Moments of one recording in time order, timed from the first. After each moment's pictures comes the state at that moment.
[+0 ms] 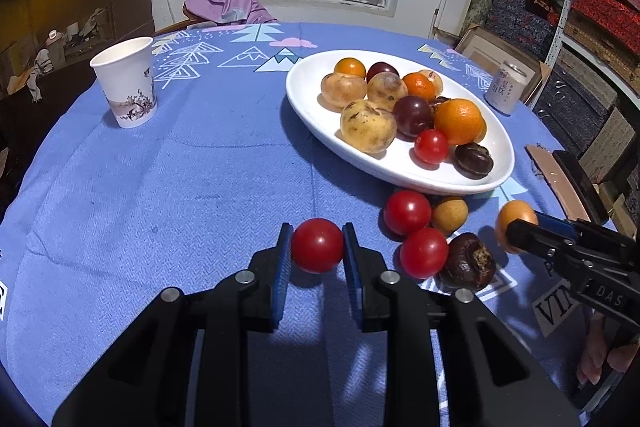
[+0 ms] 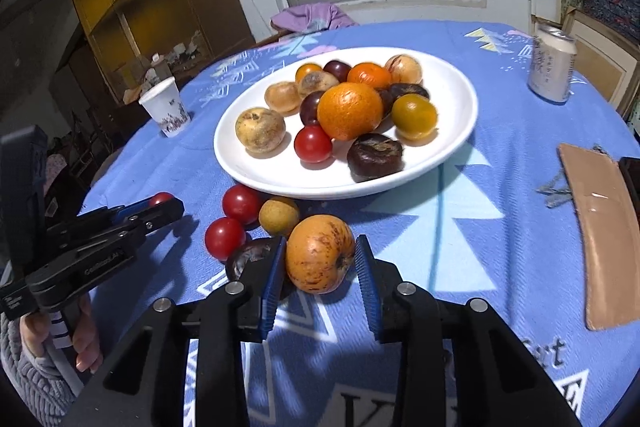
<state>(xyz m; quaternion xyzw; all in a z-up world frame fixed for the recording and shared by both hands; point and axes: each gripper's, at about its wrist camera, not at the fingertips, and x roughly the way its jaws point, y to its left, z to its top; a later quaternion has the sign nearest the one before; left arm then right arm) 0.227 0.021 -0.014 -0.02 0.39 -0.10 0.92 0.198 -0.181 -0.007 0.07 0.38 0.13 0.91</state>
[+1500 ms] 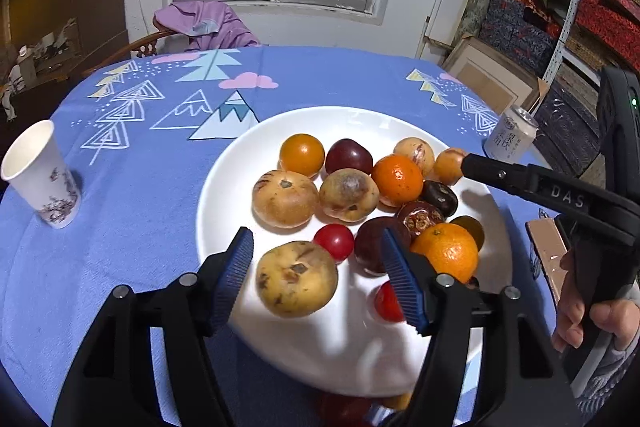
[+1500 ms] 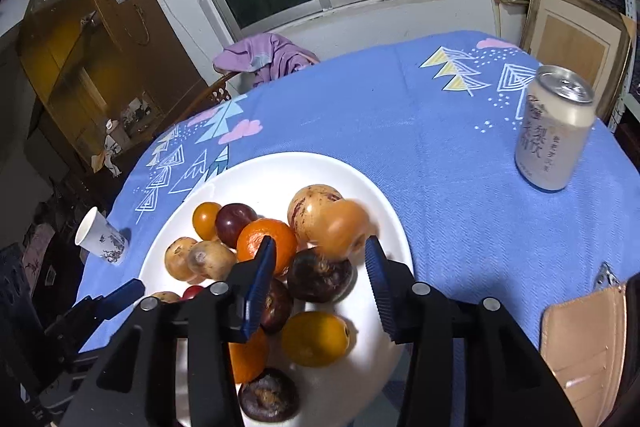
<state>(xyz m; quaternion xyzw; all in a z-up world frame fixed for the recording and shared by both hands) 0.342 -0.033 0.016 -0.03 0.39 -0.12 0.91 0.362 -0.240 0.024 0.14 0.38 0.07 0.91</state>
